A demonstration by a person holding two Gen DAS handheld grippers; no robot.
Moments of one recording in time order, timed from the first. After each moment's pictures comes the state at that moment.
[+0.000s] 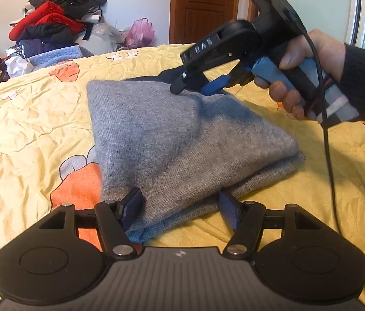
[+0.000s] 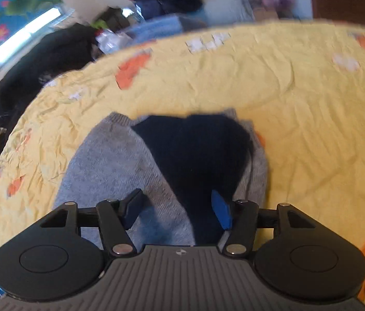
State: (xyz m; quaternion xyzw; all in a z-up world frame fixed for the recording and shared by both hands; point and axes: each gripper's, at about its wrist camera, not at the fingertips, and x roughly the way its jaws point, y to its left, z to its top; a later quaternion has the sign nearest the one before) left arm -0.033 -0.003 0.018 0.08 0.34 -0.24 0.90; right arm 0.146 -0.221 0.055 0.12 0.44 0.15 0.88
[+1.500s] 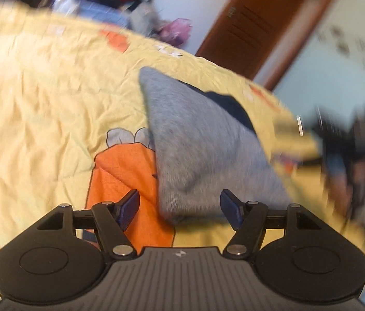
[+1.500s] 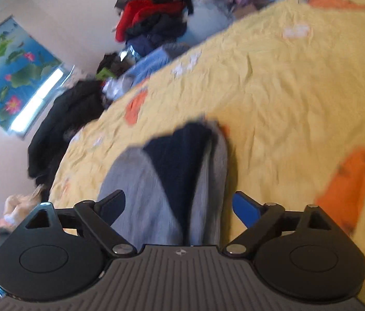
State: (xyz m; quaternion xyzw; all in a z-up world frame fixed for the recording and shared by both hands) left arm -0.021 0.095 0.026 -0.19 0.39 -0.23 0.87; right arm 0.066 -0.304 0.058 0.29 0.42 0.17 0.84
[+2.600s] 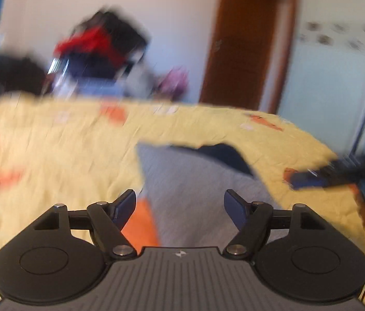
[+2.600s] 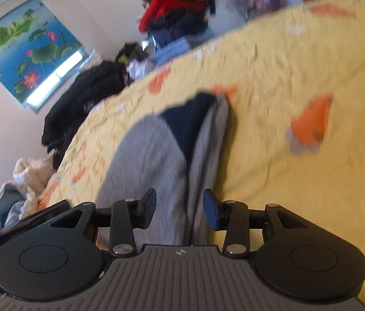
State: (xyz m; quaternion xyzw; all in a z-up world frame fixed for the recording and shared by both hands) left arm -0.086 0.044 0.083 0.00 0.24 -0.19 0.95; right arm -0.028 -0.282 0.091 0.22 0.36 0.19 0.89
